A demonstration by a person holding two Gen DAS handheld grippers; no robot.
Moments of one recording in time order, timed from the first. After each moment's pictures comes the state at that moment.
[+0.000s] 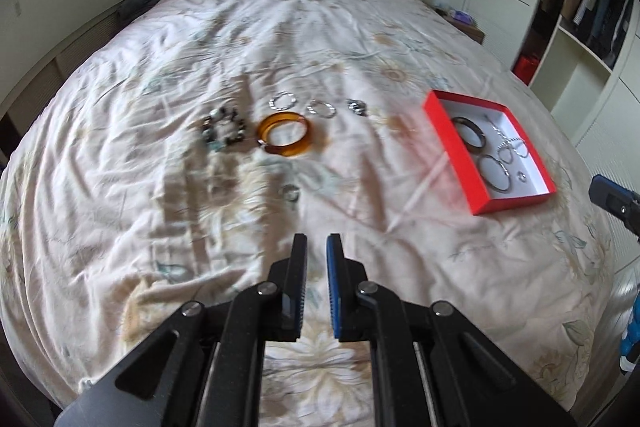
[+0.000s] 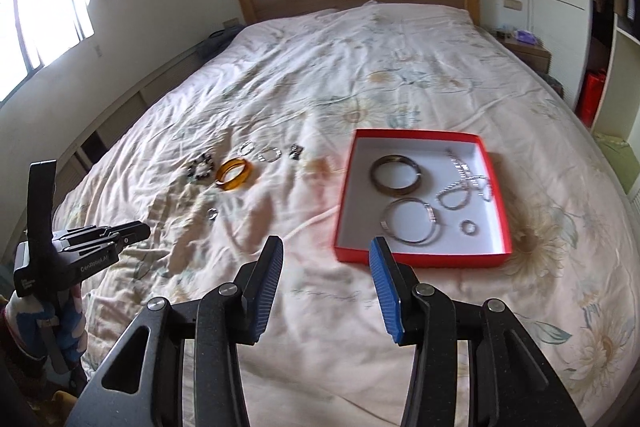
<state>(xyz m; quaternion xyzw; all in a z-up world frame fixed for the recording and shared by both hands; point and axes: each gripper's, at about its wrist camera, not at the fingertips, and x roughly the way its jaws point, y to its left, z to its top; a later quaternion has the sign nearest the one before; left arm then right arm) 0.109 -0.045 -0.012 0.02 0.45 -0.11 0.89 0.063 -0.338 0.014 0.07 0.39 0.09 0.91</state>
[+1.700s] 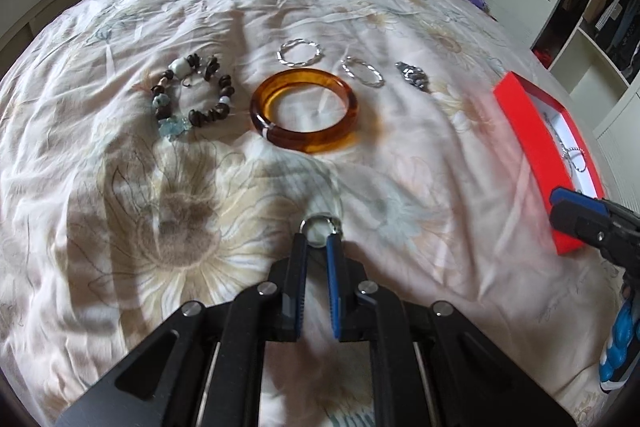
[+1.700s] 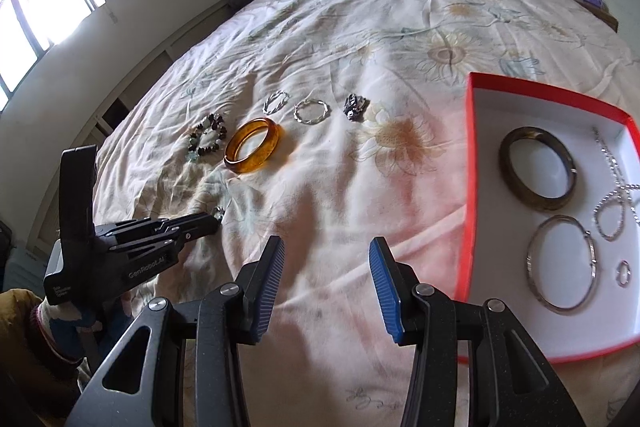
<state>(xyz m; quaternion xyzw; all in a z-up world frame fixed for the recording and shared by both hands) 0.229 -0.036 -0.122 -0.02 0.50 -0.12 0.86 0.203 -0.276 -0.089 0.10 0.47 0.18 0.86</state>
